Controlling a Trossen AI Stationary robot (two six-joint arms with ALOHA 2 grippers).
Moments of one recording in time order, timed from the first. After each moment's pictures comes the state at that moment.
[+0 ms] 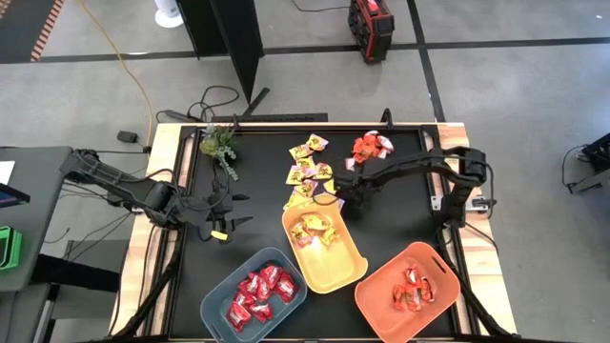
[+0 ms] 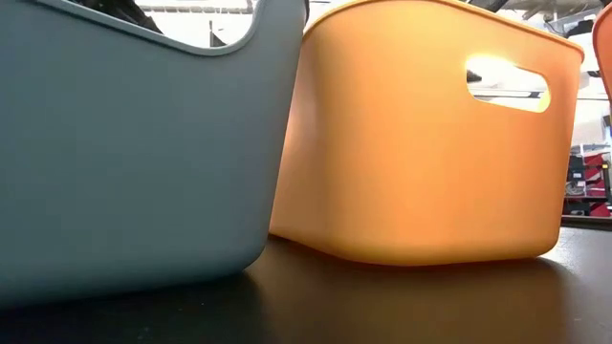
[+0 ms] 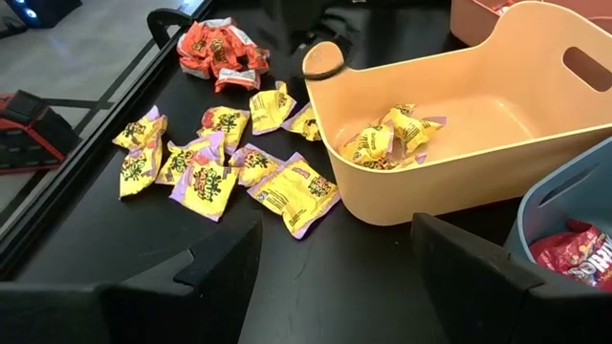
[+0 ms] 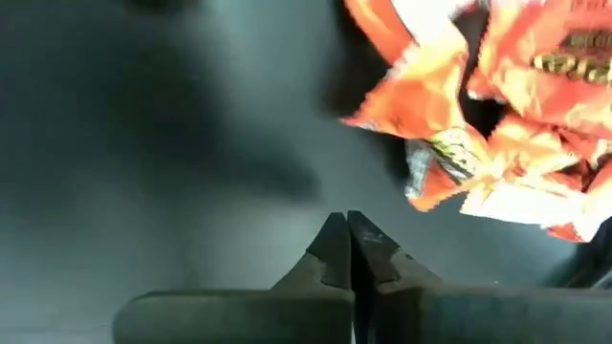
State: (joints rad) left arm -0.37 0.85 0.73 -0.46 -0.58 -0.23; right arm -0.18 1.78 1.05 -0.93 0.46 0.16
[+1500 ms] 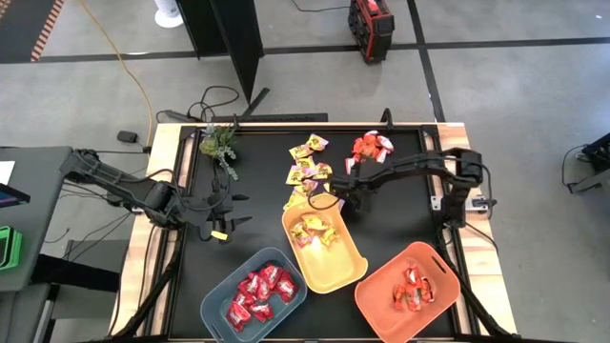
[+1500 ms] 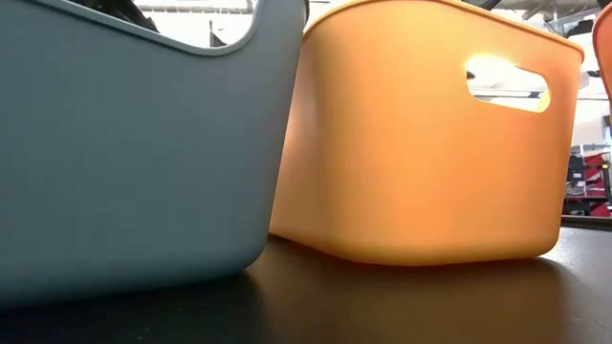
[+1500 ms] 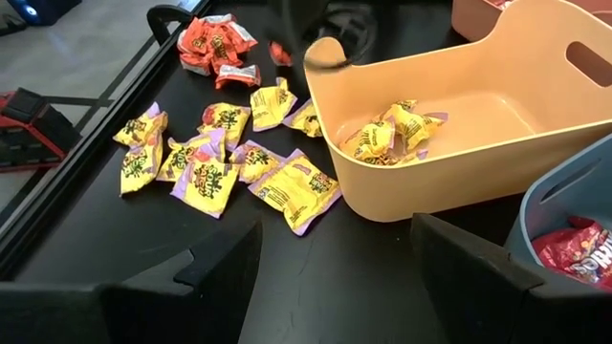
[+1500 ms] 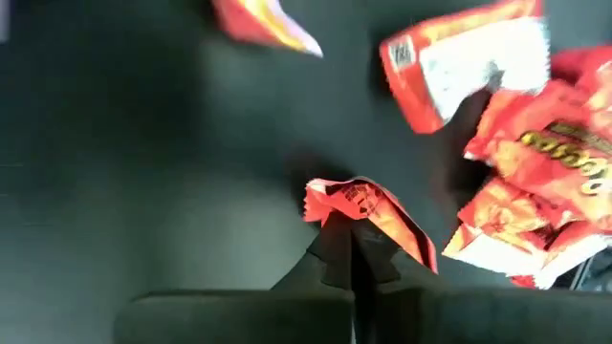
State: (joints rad) left arm -0.37 0.85 0.73 -0.47 -0.58 -0.23; right arm -0.17 1.79 1.09 -0.91 0.48 0.01
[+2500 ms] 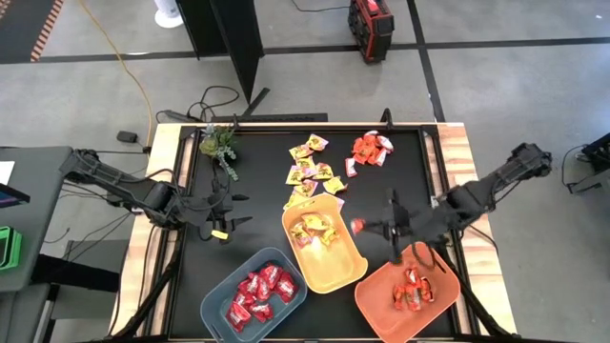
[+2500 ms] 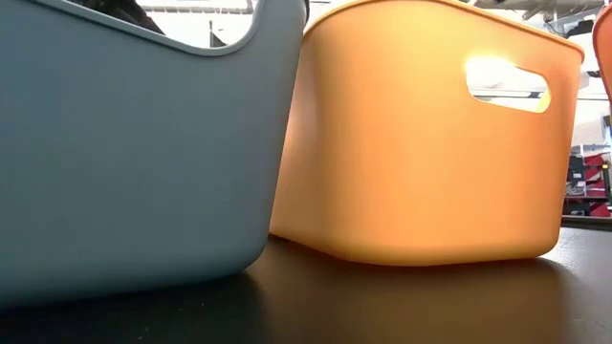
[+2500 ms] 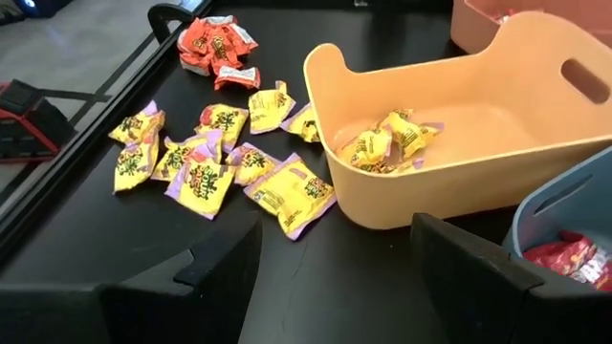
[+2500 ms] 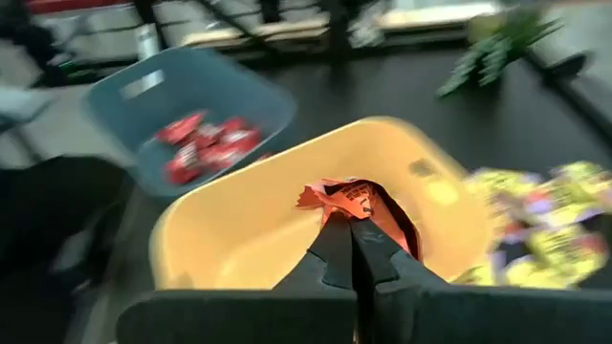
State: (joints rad) left arm -0.37 0.85 0.73 -0.45 -0.58 -0.26; right arm 0.57 1.09 1.02 -0.52 0.49 0.43
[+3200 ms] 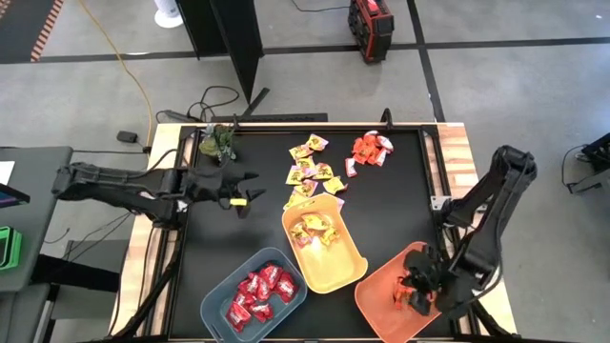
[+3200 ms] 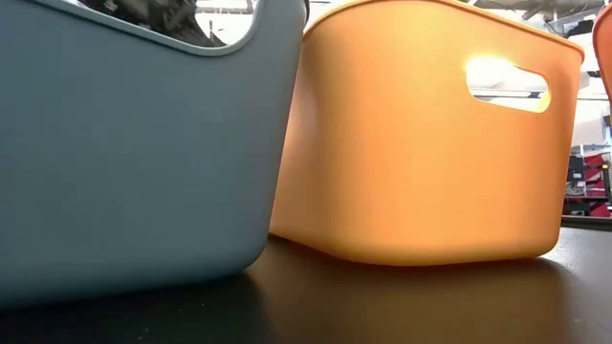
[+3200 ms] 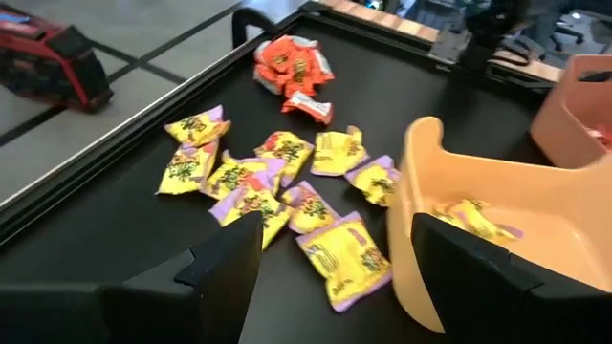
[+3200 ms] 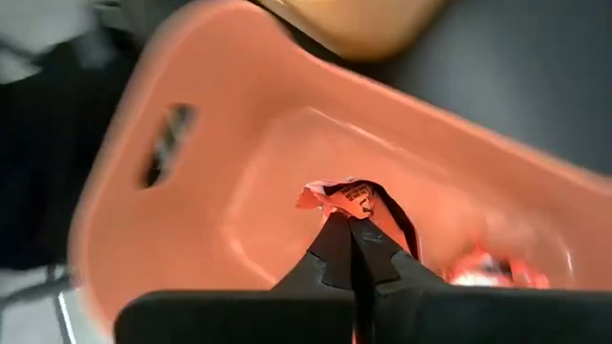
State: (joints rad) left arm 0.02 0.92 0.73 -0.25 -0.38 -0.29; right arm 1.03 1.34 1.02 -0.89 0.37 1.57
